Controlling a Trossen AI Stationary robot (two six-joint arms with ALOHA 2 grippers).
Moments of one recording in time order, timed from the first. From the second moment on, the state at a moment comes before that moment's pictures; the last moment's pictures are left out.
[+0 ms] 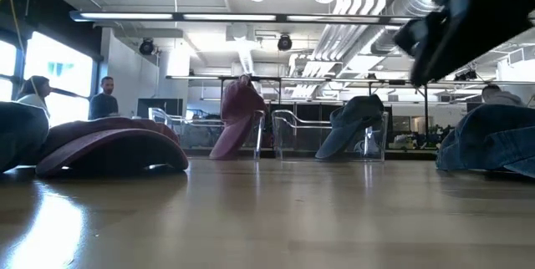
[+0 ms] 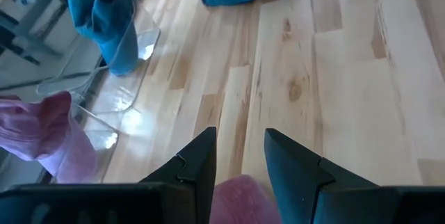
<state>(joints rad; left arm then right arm) -0.74 1.46 1.10 -0.64 -0.92 -0.45 0.46 1.35 0.76 -0.28 0.21 0.34</state>
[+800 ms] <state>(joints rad) -0.63 1.52 1.10 -0.63 -0.75 -0.39 0.16 1.27 0.86 -1.41 0.19 0.37</state>
